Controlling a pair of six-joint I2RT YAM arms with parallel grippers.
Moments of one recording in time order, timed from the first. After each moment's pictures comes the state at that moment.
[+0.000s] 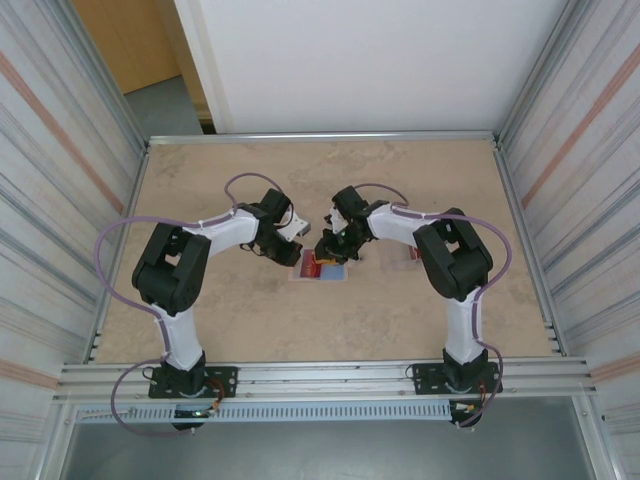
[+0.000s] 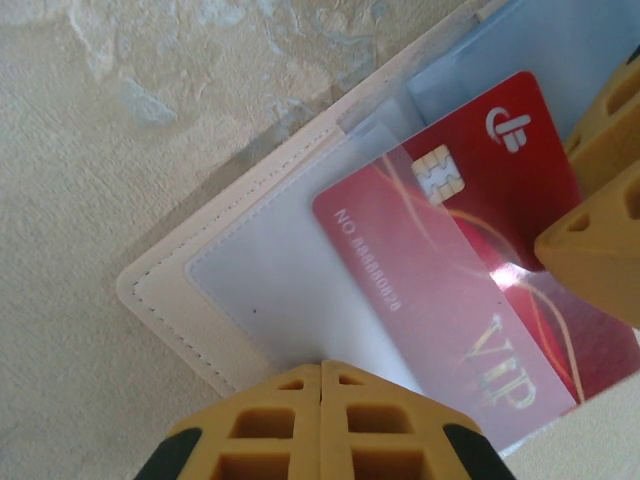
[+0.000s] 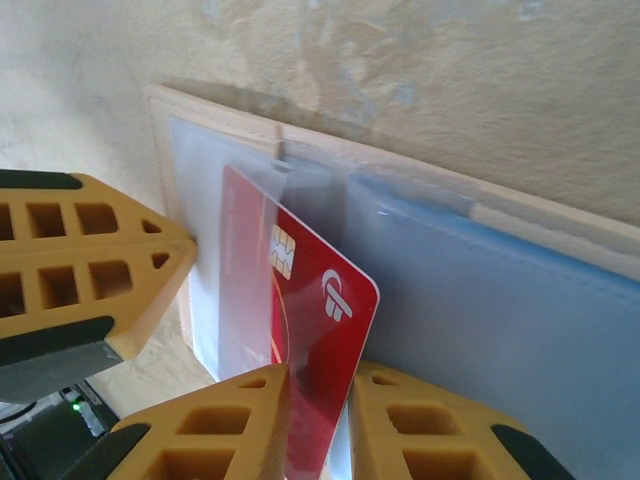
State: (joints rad) left arm -0.49 1.87 1.17 -0.61 0.32 0.11; right arm 0.60 2.02 1.31 -0.50 -0.57 0.61
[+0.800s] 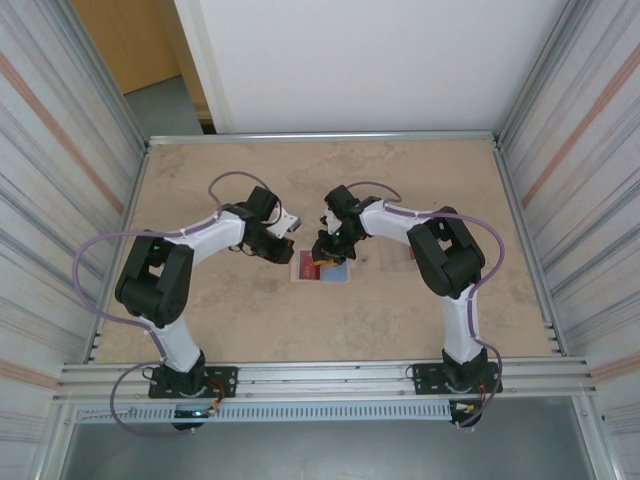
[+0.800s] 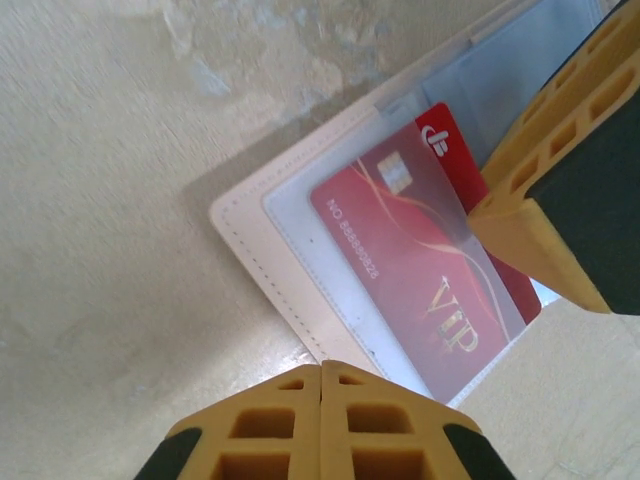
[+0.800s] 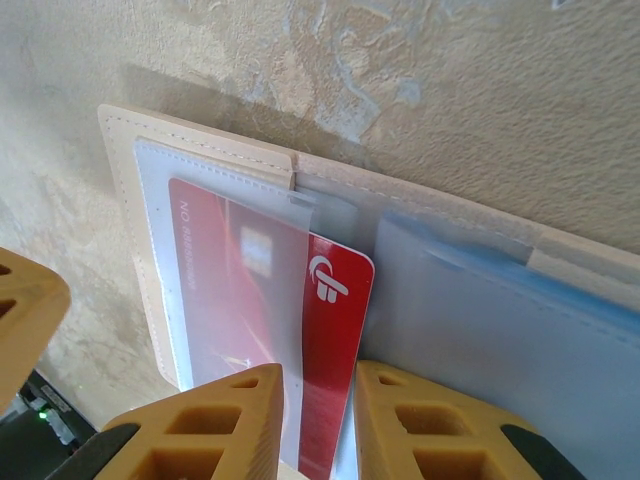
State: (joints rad) left arm -0.45 1.76 1.10 -0.61 0.37 0.05; right arm 0.63 2.06 1.39 -0.61 -0.51 0.59
